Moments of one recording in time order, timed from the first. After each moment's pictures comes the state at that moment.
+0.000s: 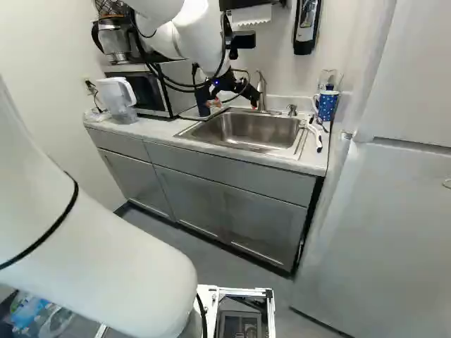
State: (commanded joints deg) arm -13.7 10.3 -56.0 0.0 -20.4 2.6
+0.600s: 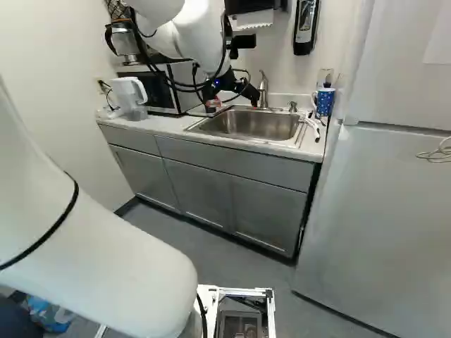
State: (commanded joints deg) arm -13.7 10.3 -56.0 0.0 -20.4 2.6
